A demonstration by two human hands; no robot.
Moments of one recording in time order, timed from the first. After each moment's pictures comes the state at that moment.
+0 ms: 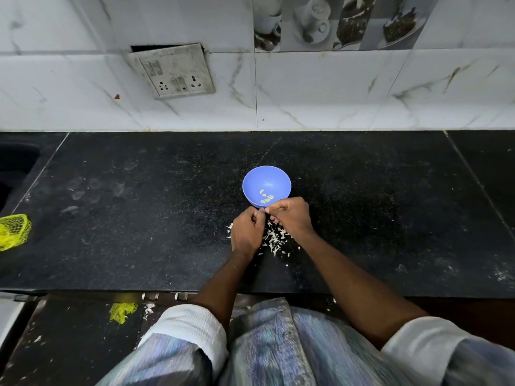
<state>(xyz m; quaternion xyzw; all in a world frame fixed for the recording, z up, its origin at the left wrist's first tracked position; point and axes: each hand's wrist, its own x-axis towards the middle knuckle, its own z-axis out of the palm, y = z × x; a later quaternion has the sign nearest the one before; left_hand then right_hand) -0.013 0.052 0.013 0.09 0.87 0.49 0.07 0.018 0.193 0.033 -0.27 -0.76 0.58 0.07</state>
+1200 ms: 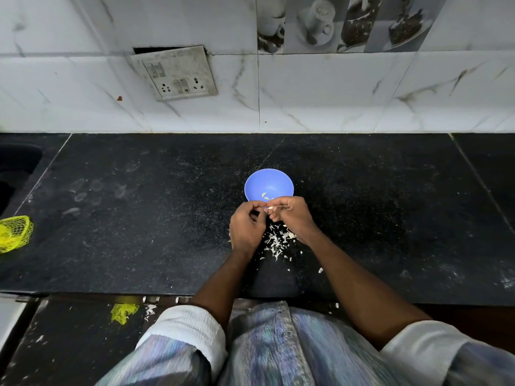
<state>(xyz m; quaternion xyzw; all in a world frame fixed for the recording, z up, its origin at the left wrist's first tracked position) -0.027 0.054 0.022 0.11 0.84 0.53 0.01 0.005 0.200 0.039 -0.23 -0.72 0.66 0.04</state>
